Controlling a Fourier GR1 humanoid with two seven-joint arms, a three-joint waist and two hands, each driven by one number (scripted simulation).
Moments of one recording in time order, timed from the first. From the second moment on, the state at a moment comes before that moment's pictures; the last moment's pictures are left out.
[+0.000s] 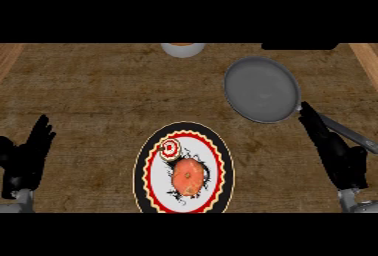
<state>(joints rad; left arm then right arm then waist) -0.02 0.43 0.01 -1.34 0.24 0.24 0.11 -0.05 -0.51 0.26 -1.57 -0.23 -0.18 0.06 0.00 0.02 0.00</state>
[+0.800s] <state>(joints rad) -0.14 0.21 -0.23 -1.46 0.33 0.04 0.16 -0.59 -0.31 0.73 -1.57 0.36 -0.12 -0.17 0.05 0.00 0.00</state>
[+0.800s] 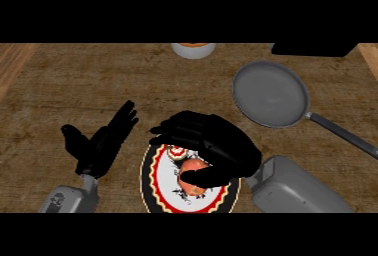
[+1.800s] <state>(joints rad) -0.09 0.20 -0.23 -1.50 0.33 0.05 0.17 -0.87 -0.05 1.22 -1.44 0.74 0.75 0.69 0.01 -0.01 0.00</state>
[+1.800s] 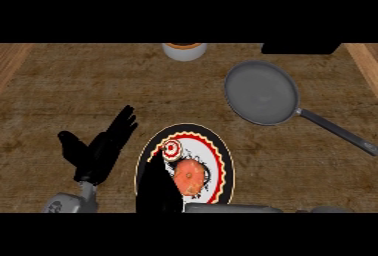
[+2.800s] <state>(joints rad) -0.08 0.18 -0.21 -1.53 0.31 0.04 0.19 -0.78 -0.01 1.33 -1.42 0.81 0.81 0.90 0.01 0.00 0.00</state>
